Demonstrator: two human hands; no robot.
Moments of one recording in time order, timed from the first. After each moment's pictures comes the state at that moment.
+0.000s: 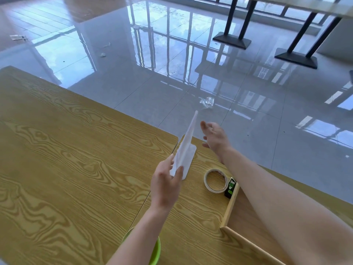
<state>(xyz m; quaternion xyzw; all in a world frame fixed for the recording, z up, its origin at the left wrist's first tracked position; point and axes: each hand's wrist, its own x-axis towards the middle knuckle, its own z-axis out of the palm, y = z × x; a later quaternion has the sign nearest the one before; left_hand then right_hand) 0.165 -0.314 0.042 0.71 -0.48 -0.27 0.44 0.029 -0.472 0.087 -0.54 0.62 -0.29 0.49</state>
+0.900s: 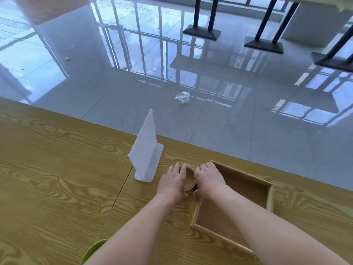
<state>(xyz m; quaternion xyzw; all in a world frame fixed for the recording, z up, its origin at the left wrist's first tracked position) 0.055 -0.378 -0.029 0.62 -0.75 -0.21 -0.06 -0.089 -0.401 -0.003 -0.81 0.55 0.20 0.03</state>
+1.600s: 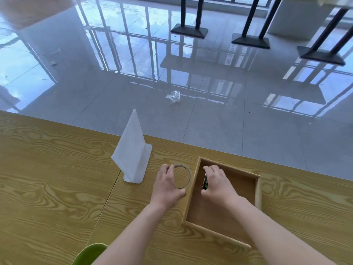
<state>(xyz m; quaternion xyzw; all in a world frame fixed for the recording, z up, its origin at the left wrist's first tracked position) 0.039 -0.355 -0.019 0.67 -0.66 -0.30 0.18 -0.155 -0.366 -0.005 -0.71 0.66 -0.02 0.25</state>
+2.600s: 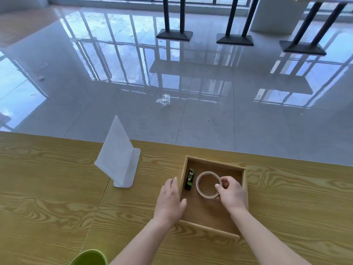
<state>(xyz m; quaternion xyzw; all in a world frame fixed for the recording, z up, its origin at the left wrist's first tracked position) -0.002 -0.318 -0.024 0.64 -0.70 -0.30 0.11 -0.212 -0.318 -0.032 -0.39 0.81 -0.28 0.33</state>
